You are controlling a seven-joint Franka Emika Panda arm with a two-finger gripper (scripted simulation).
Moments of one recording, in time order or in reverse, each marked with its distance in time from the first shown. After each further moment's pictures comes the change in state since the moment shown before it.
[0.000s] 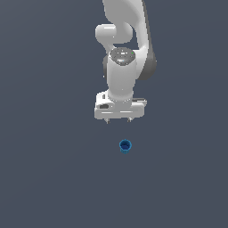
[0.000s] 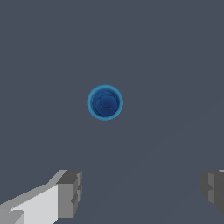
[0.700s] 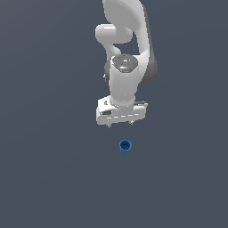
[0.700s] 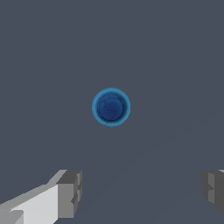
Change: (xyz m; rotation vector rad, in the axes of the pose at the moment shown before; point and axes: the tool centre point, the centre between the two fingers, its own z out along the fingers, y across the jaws) arm 0.011 -0.005 0.013 -0.003 -0.006 -0.104
